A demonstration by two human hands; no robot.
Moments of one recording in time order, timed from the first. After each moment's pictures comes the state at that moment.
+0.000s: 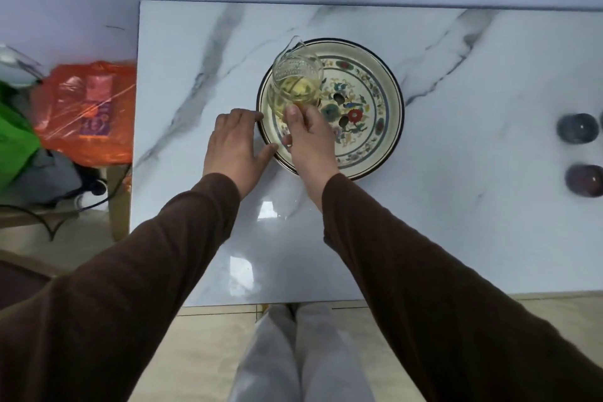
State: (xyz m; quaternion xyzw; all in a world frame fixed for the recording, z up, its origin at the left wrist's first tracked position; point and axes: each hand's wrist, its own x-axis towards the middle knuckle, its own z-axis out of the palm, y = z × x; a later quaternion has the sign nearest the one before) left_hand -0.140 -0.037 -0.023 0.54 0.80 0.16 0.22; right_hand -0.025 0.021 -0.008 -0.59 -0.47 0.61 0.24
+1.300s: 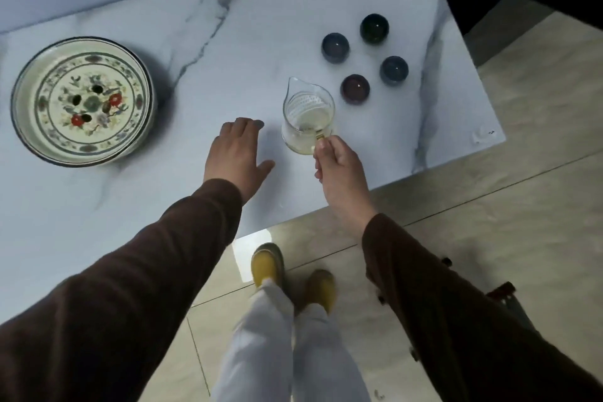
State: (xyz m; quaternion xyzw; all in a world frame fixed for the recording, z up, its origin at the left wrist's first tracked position) left_hand 0.269 -0.010 0.020 0.70 0.68 0.03 0.20; right_hand 0.449 -0.024 0.042 -0.66 -0.45 0.53 0.28
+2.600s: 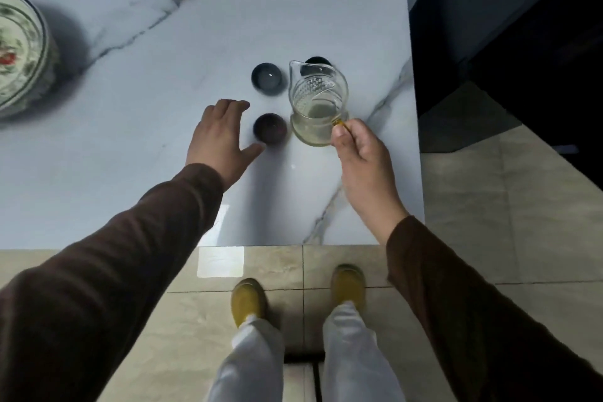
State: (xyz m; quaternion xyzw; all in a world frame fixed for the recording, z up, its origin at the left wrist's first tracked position) left_hand 0.465 0.103 -0.019 0.57 0.79 0.14 0.17; right_hand 0.682 0.149 0.026 -0.55 -0.64 0.47 0.26
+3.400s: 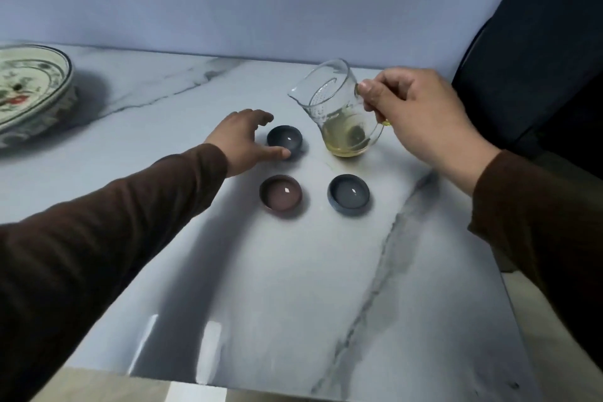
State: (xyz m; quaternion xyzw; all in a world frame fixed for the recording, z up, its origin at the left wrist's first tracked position) left_hand 0.409 0.210 -0.096 0.56 0.78 0.22 0.17; right_hand 0.653 0.298 -0.014 -0.39 -0.82 0.28 0.31
